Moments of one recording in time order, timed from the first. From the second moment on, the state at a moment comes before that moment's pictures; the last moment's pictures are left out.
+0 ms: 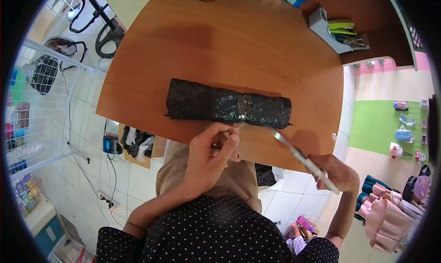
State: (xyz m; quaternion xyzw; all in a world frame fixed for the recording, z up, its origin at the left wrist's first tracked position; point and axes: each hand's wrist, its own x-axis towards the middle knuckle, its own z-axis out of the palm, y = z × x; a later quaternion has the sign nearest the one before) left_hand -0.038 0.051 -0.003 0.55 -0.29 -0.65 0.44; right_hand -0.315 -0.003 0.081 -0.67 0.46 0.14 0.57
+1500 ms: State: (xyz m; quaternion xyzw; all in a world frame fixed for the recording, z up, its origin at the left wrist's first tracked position) left_hand -0.035 0.048 0.012 0.55 -0.56 -0.30 0.55; right_hand -0.170 -0.016 0.061 -0.79 0.39 -0.32 0.34
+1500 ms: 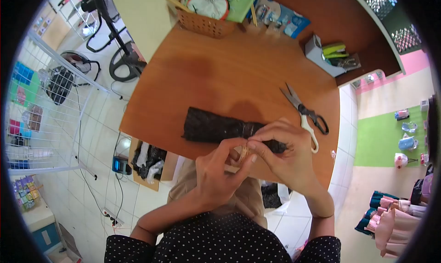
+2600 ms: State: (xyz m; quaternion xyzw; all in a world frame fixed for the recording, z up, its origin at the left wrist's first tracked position) left_hand -0.017 -0.180 0.106 0.40 -0.52 -0.28 0.70; right_hand -0.123 -0.284 0.223 -0.84 0.36 -0.39 -0.14
